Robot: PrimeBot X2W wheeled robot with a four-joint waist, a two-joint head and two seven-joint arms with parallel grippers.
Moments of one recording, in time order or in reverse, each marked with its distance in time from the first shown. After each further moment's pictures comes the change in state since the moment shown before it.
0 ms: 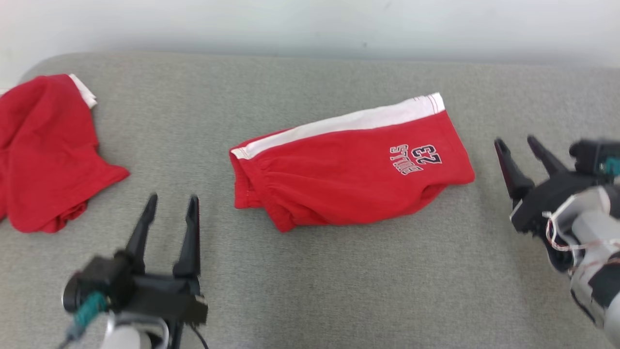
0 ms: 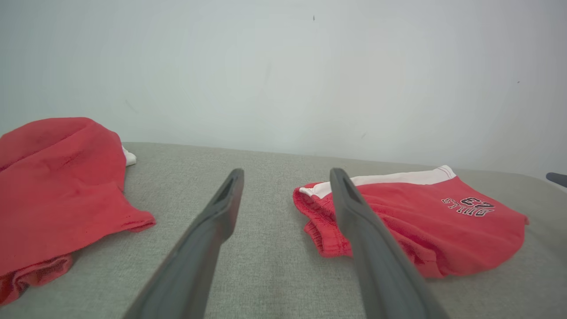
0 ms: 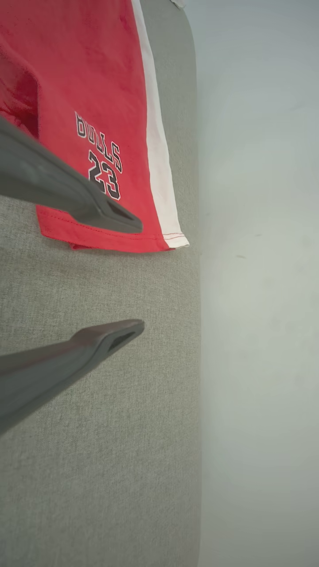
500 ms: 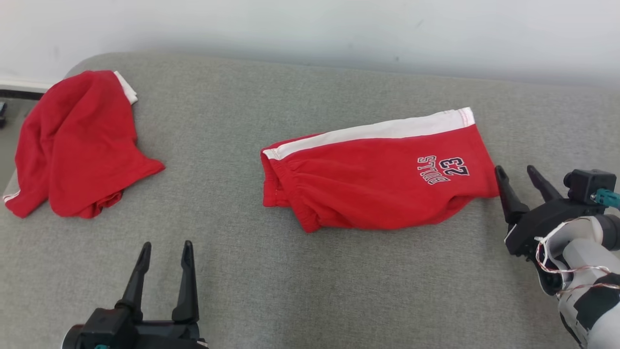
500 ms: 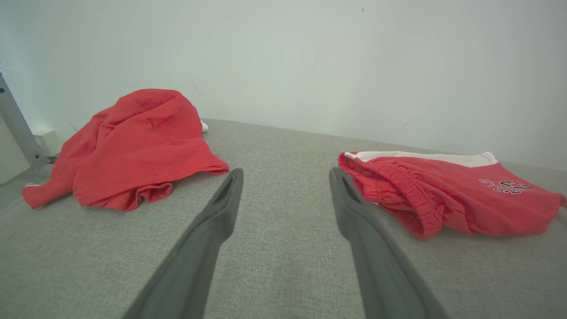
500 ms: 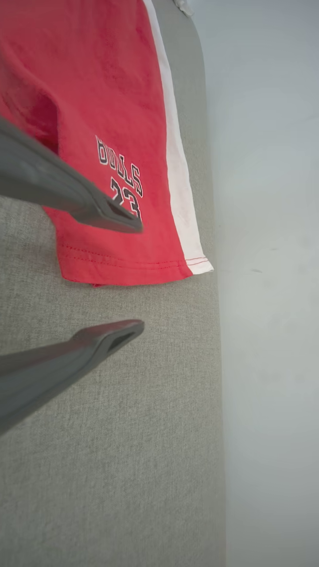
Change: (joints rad) left arm 0.206 -0.136 0.155 -0.089 0.172 -0.035 0.000; right arm 0.135 0.084 -0.223 0.029 -0.159 0.000 0.000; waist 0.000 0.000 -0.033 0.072
